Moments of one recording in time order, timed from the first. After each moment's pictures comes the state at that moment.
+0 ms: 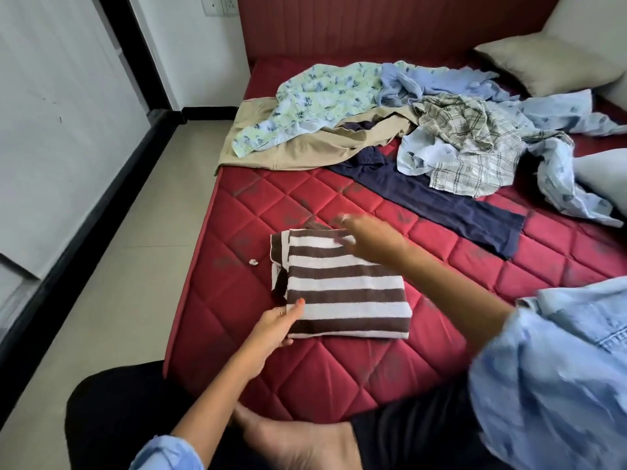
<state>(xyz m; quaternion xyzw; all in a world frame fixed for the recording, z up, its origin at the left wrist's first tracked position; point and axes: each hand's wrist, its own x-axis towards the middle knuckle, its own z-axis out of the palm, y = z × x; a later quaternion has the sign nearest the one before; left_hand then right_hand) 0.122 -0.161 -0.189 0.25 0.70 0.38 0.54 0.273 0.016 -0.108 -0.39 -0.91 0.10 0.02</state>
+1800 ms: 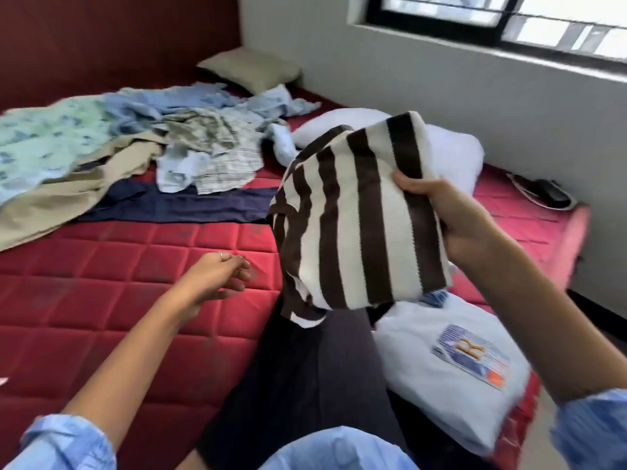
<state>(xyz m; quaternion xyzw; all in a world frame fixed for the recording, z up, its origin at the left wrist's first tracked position) 0.320 -0.077 -0.081 0.58 0.57 0.20 0.55 0.575 -0.209 0.055 -0.55 -0.25 0.54 0.58</state>
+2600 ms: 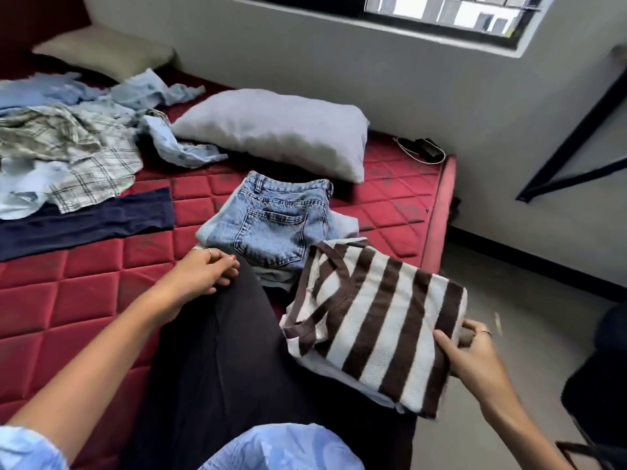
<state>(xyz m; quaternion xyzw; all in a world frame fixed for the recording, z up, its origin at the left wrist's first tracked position) 0.454 -0.110 -0.085 0.72 0.44 0.09 0.52 0.649 -0.451 -0.114 -0.89 -0.05 0.20 0.40</state>
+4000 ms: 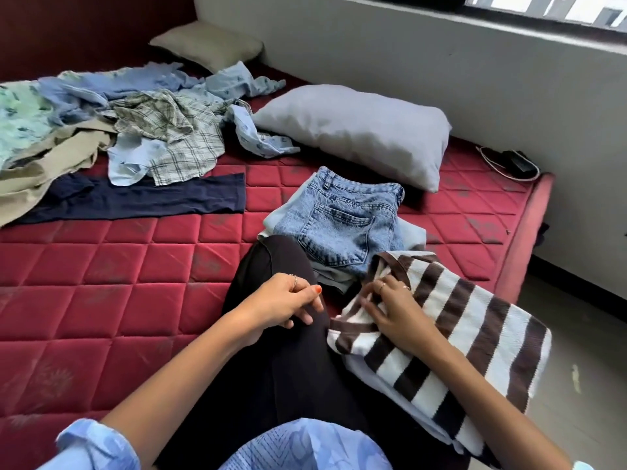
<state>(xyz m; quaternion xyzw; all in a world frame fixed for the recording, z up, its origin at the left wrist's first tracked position) 0.436 -0.167 -0.097 0.70 0.38 0.06 0.60 0.632 -0.287 -0.146 -0.77 -0.58 0.13 0.24</state>
